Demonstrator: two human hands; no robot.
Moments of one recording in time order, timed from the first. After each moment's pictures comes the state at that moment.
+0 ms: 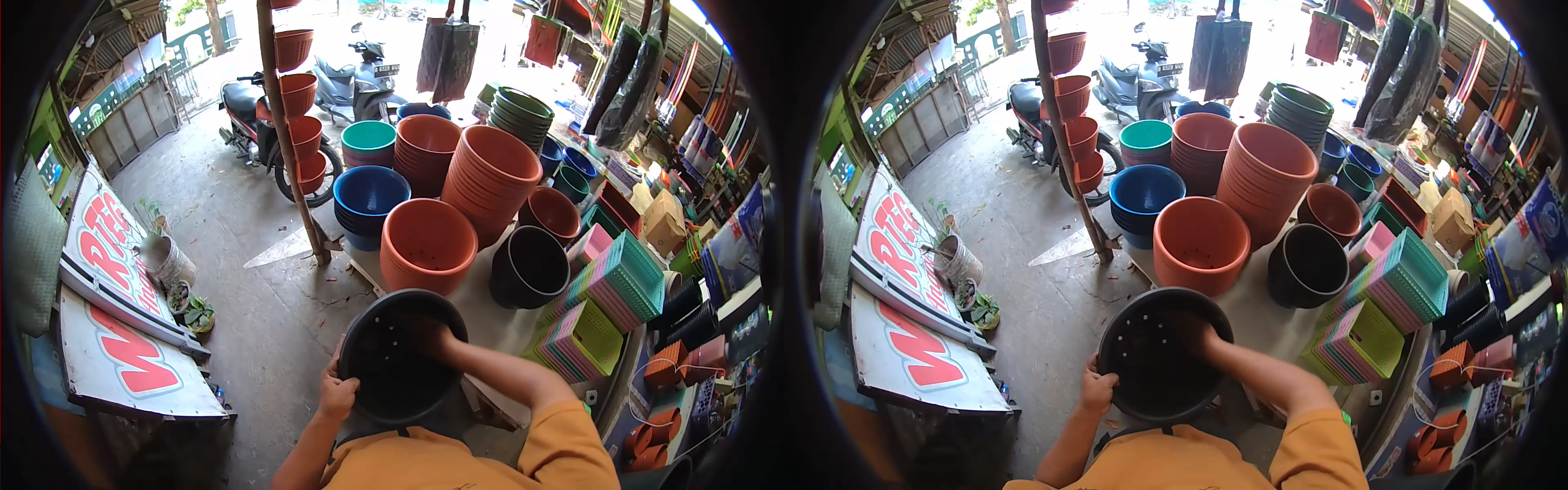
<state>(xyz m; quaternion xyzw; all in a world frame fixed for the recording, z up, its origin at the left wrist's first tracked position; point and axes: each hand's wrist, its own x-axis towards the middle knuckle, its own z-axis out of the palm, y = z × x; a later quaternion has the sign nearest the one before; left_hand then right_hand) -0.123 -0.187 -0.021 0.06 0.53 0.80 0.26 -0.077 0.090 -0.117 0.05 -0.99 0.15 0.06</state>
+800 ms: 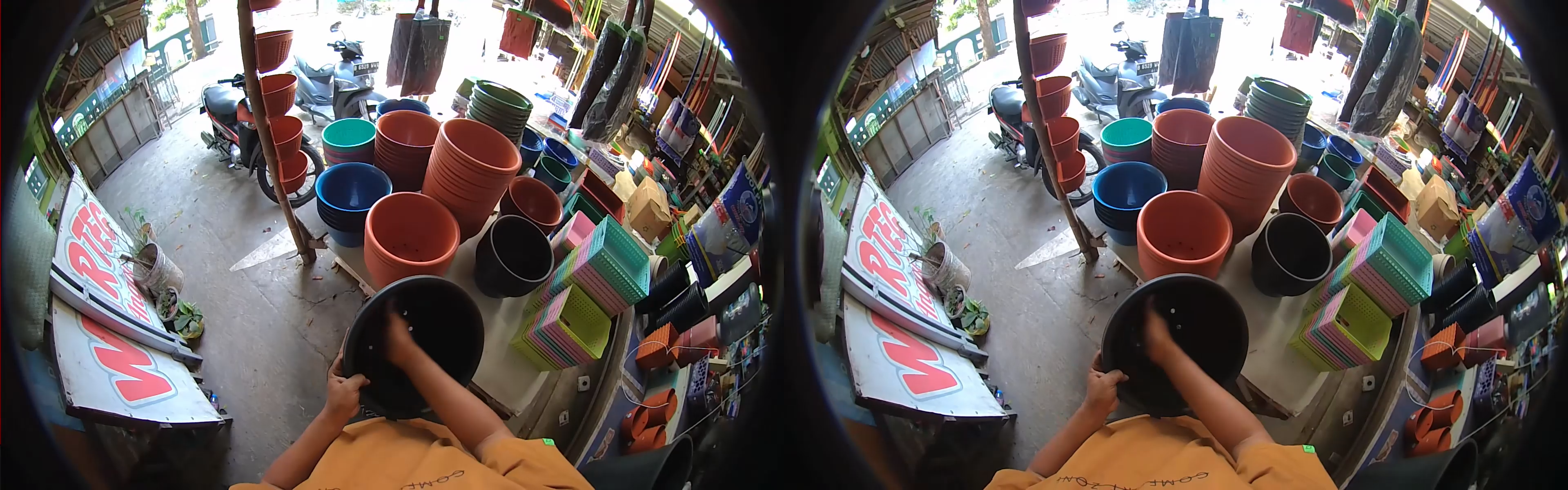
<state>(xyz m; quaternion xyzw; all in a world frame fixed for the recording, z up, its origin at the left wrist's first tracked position) -0.097 -0.177 -0.034 0.03 0.45 0.83 0.32 -0.112 -0.006 -0.059 -0.35 -0.32 0.88 0.08</state>
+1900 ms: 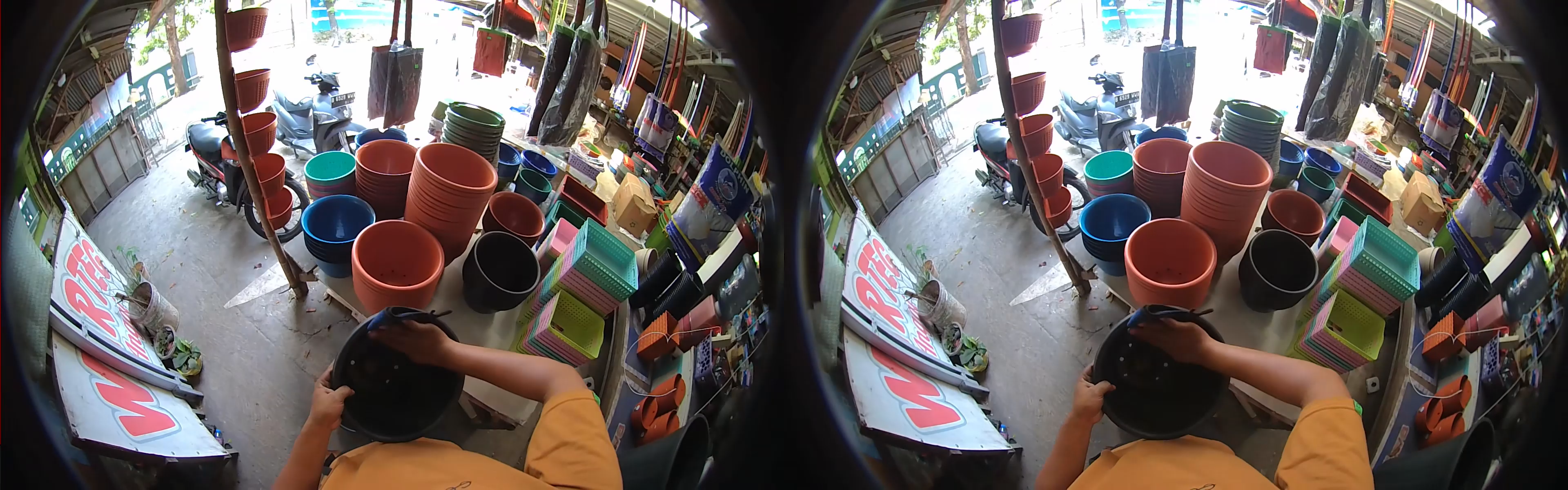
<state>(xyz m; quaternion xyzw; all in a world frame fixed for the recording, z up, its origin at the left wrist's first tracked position) -0.138 -0.183 -0.022 0.08 0.50 0.79 0.36 -0.057 0.084 -0.004 -0.18 0.89 0.34 -0.23</state>
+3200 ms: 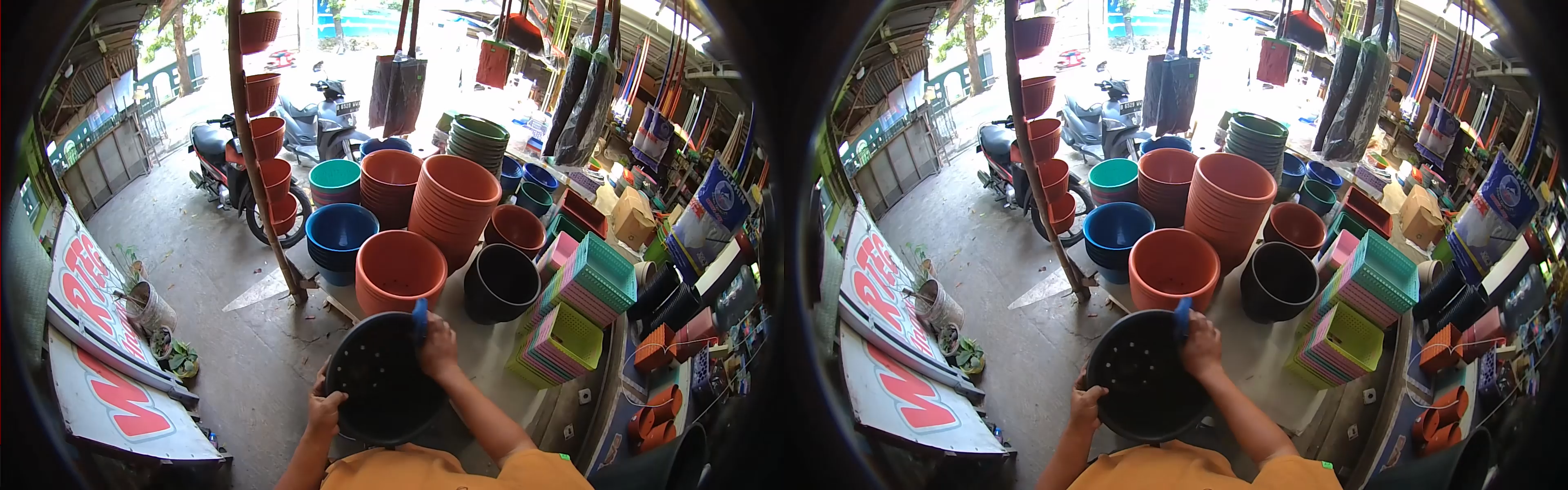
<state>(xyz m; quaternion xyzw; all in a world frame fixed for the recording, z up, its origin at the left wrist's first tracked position) -0.141 -0.188 -0.009 0.07 0.44 0.83 0.34 -0.050 0.068 -0.025 0.27 0.92 -0.11 -0.27</state>
